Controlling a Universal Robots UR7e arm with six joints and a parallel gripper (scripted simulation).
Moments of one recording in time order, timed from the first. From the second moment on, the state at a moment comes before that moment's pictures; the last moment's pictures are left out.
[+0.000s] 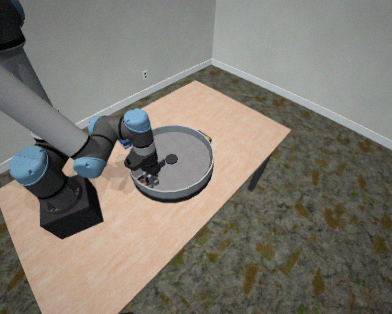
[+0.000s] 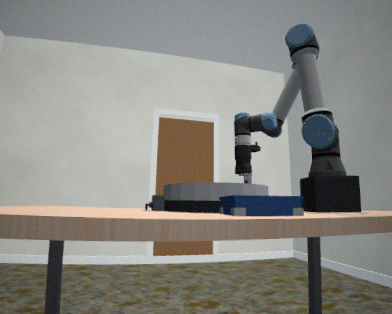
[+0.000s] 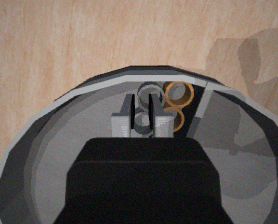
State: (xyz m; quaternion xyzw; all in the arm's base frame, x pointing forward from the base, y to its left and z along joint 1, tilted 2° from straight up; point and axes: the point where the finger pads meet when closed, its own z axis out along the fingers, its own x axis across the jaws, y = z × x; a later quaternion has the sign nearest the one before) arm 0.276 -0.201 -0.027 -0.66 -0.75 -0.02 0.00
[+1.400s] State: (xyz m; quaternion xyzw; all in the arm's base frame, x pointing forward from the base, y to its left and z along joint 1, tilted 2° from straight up) arm 0.276 -0.200 -0.040 -0.66 -0.75 -0.02 0.00
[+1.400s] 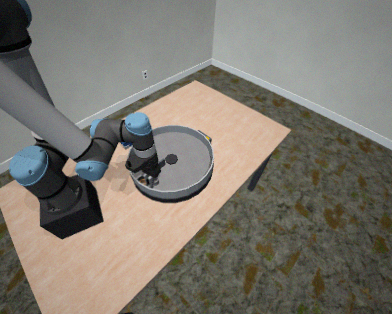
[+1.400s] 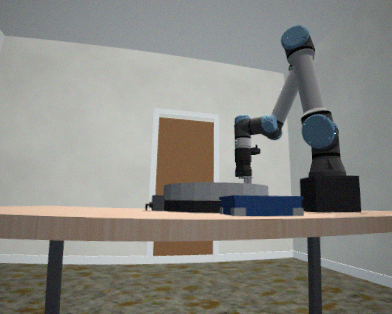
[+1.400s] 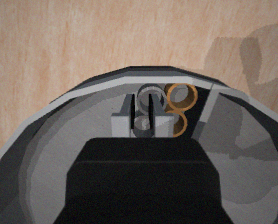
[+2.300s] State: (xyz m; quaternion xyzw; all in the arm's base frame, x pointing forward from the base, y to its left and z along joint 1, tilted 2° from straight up) arm 0.276 -0.200 -0.050 -0.66 -0.75 -0.02 0.01
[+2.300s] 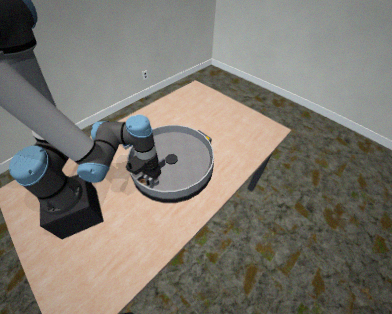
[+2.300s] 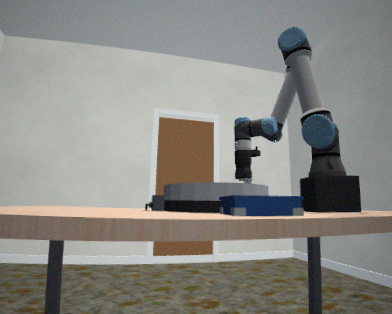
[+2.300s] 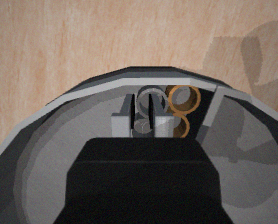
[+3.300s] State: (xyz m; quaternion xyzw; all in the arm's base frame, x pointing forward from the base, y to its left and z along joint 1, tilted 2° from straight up) arm 0.276 -0.200 -0.057 -0.66 -0.75 -0.02 0.00
